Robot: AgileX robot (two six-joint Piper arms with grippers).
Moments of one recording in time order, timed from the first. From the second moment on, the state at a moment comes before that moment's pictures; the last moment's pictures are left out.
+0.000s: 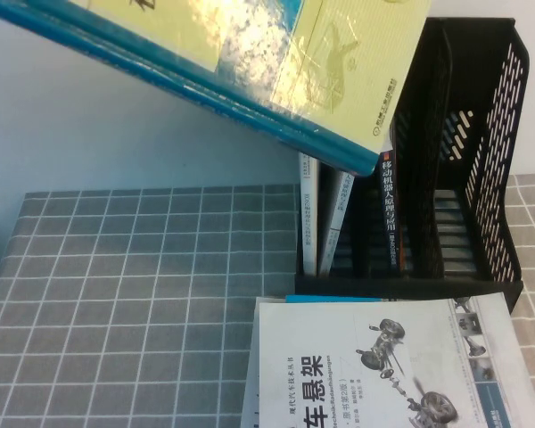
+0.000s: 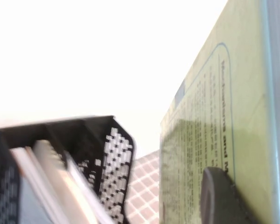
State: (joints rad) right arm 0.08 0.62 -0.71 0.65 0.64 -0.59; left arm -0.10 1.29 -1.72 -1.08 0.96 0.43
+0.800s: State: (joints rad) right arm 0.08 0.54 -0.71 0.43 0.75 -0.44; left arm -0.53 1.74 -2.08 -0.16 0.69 -0.17
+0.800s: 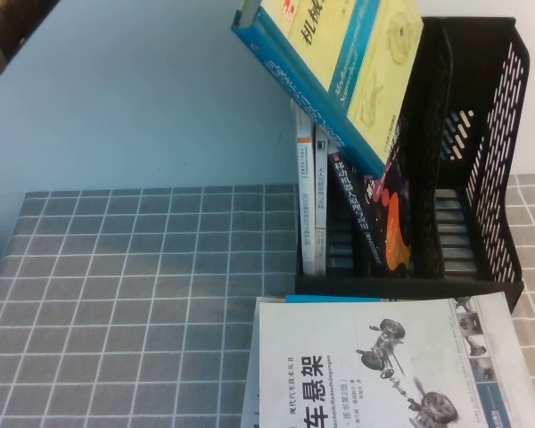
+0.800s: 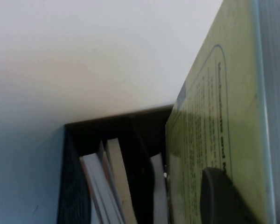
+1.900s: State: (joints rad) right arm 0.08 0.53 -0.71 0.38 0.73 -0.43; left arm -0.58 1.89 -2.11 -0.11 0.69 -0.25
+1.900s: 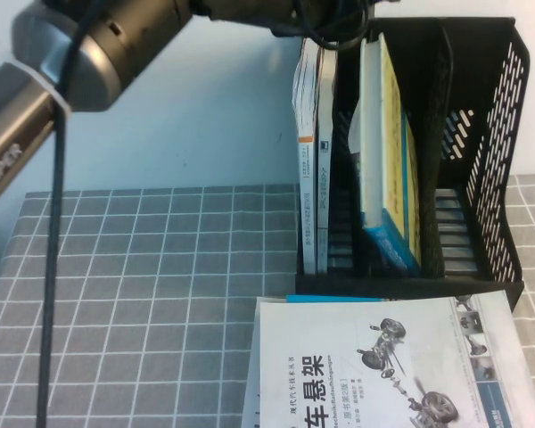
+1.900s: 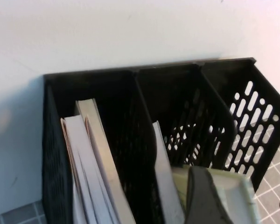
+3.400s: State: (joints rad) right arm 0.43 1.55 -0.78 1.70 0.54 -1.60; left arm -0.59 0.87 -1.08 -0.04 0.73 -0.23
